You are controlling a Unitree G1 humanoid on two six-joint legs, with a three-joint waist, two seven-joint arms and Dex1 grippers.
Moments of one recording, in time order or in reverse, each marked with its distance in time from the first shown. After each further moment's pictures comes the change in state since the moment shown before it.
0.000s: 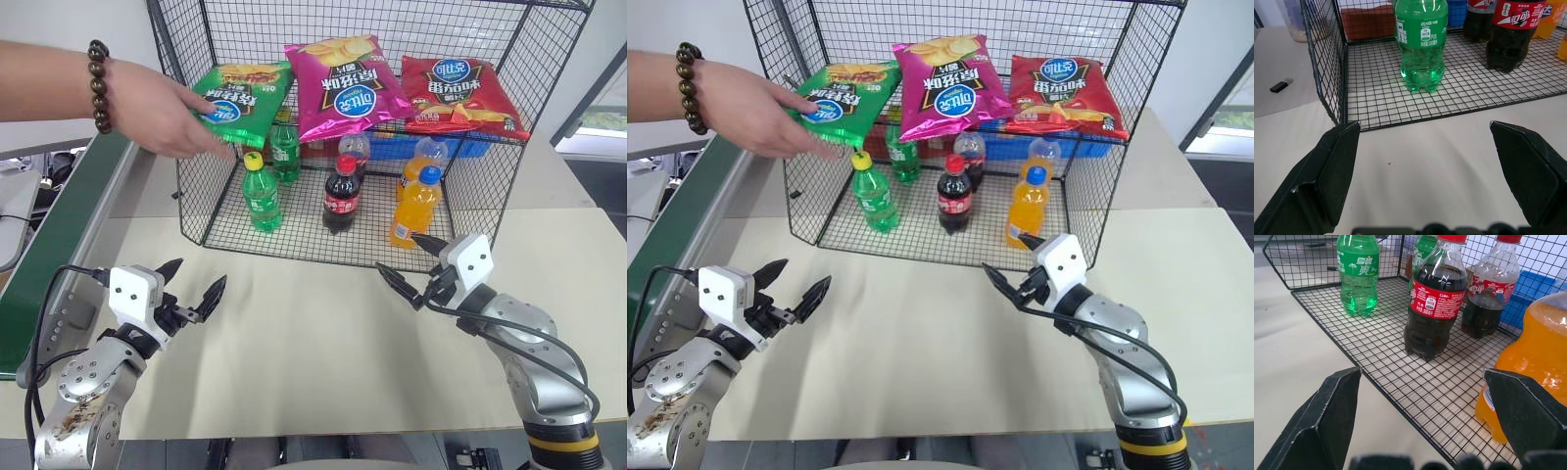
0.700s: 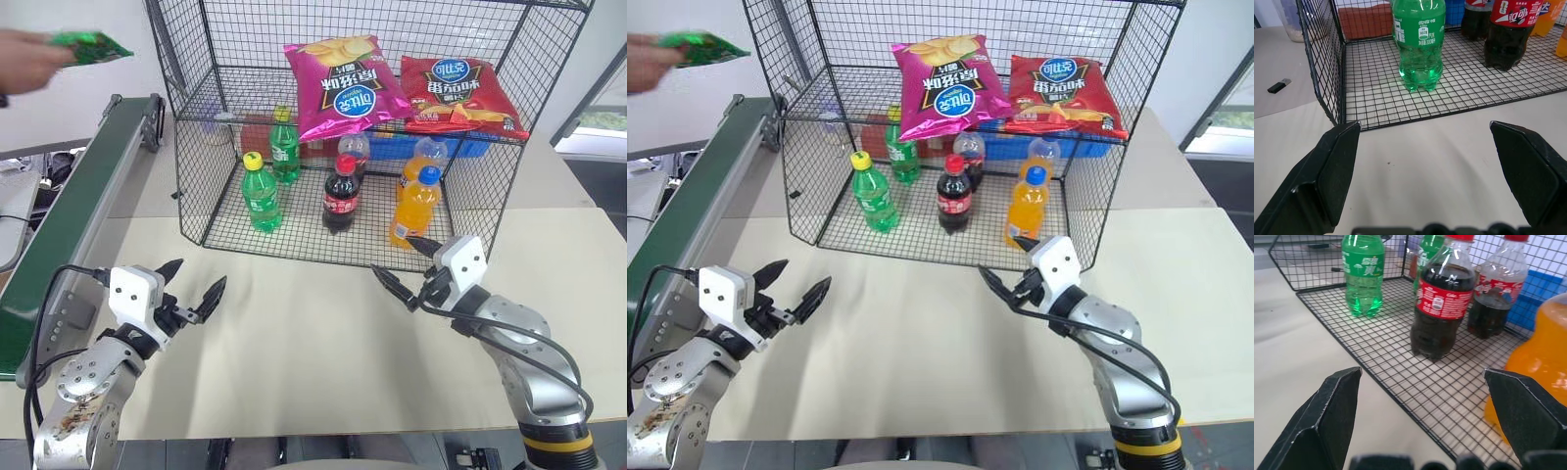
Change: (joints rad) left arm 0.011 0.004 0.006 0.002 0.003 0.000 -0.002; right arm -0.002 0.015 0.028 0.002 -0.007 -0.001 -0.003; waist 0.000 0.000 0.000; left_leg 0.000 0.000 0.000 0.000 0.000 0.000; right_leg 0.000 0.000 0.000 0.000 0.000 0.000
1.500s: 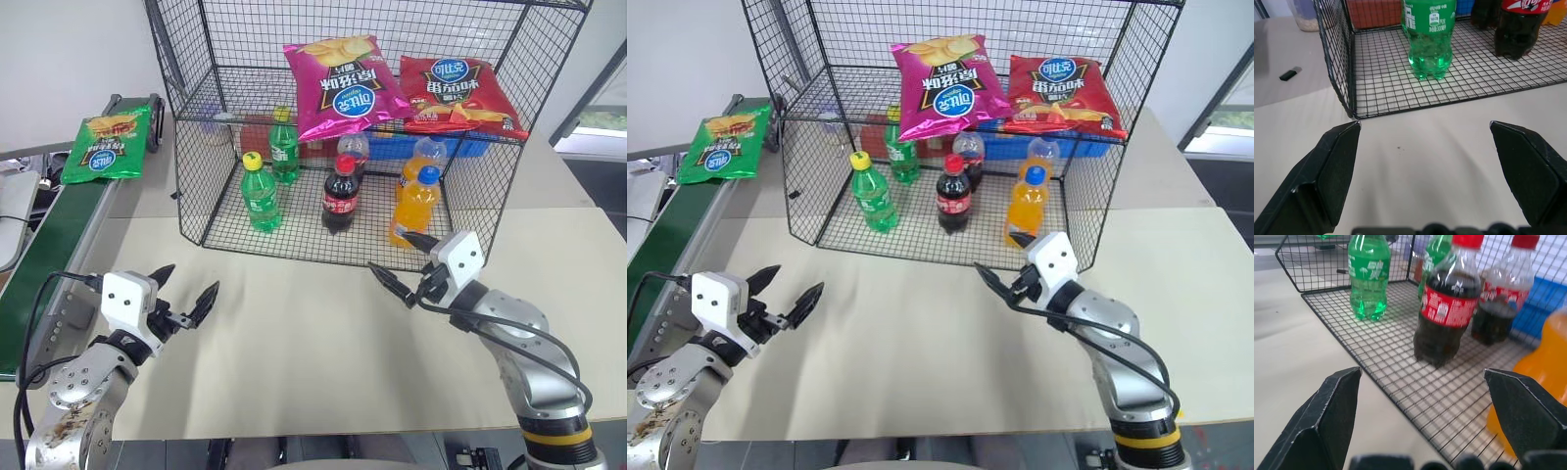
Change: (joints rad) left arm 0.037 0.009 0.043 -0.029 -0.011 0.014 0.021; right arm -0.069 -0.028 0.006 0.009 0.011 0.006 0.035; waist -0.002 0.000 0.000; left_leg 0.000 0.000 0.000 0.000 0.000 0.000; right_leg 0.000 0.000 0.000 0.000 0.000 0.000
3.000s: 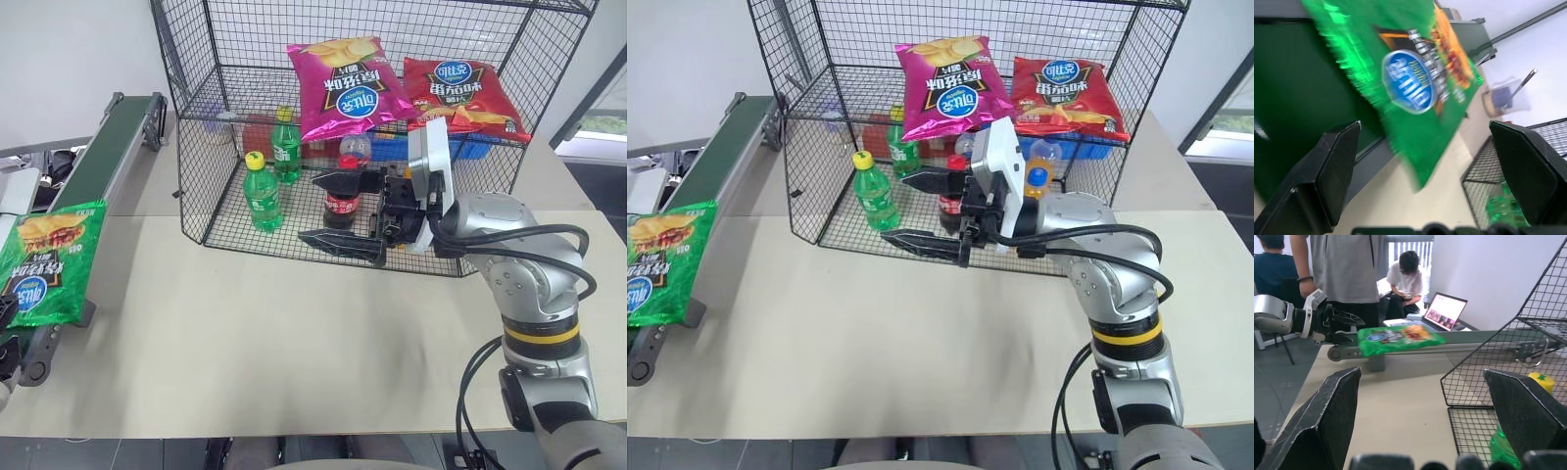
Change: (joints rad) left arm 0.209 0.065 0.614 0.227 -1.516 0.140 0.872; right arm -0.563 0.011 0.078 0.045 0.422 0.322 0.283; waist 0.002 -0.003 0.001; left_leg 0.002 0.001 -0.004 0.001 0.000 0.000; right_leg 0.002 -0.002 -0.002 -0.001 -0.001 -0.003
